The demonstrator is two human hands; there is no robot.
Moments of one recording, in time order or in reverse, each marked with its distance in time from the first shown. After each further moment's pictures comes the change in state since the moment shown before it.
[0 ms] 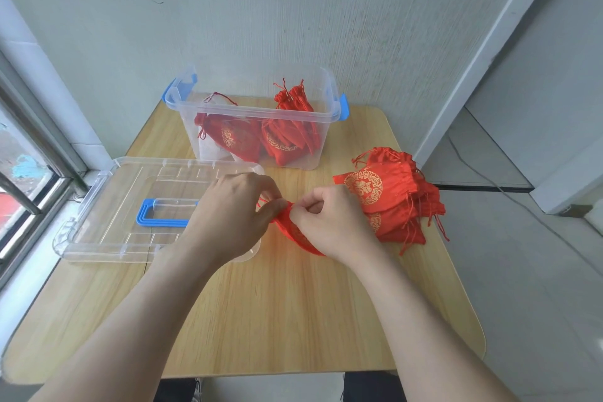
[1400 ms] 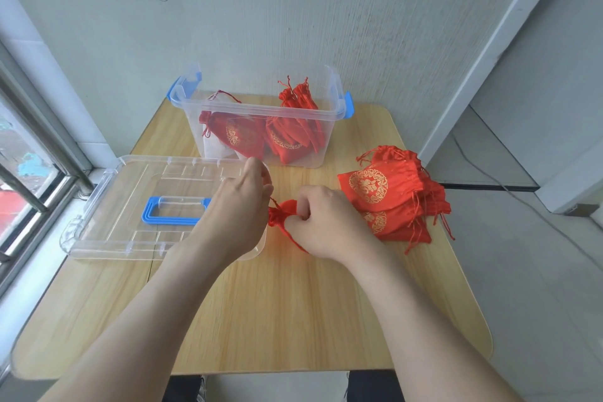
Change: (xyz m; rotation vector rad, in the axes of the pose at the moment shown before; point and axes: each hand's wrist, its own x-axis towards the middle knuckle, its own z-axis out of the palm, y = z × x) left_hand 0.001 0.000 0.006 -0.052 0.016 -0.143; right_hand 0.005 -0.004 0.009 -0.357 -0.100 -0.138
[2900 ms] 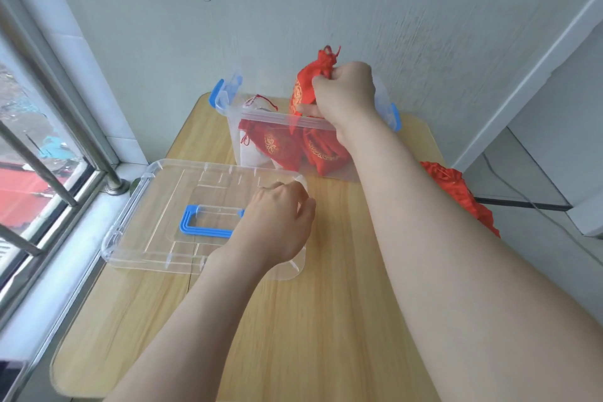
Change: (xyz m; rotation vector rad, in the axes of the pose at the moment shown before) left_hand 0.015 -0.015 -0.004 0.013 -0.095 -0.083; right_hand 0.188 -0.076 -0.041 0.692 0.422 0.176
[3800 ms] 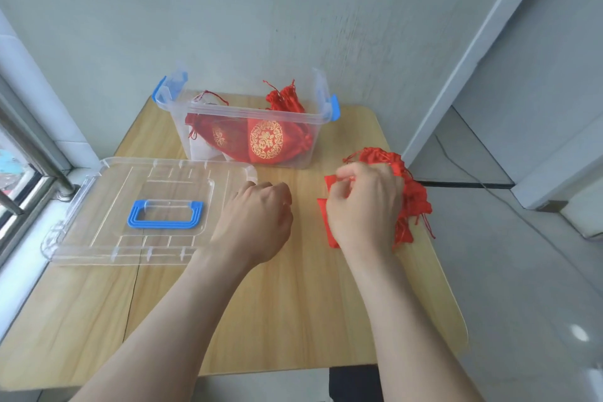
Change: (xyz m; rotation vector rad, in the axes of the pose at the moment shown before) left_hand -0.011 0.035 0.029 0.194 -0.034 0.141; right_hand -0.157 0.081 -0.122 -0.683 0.319 -0.150
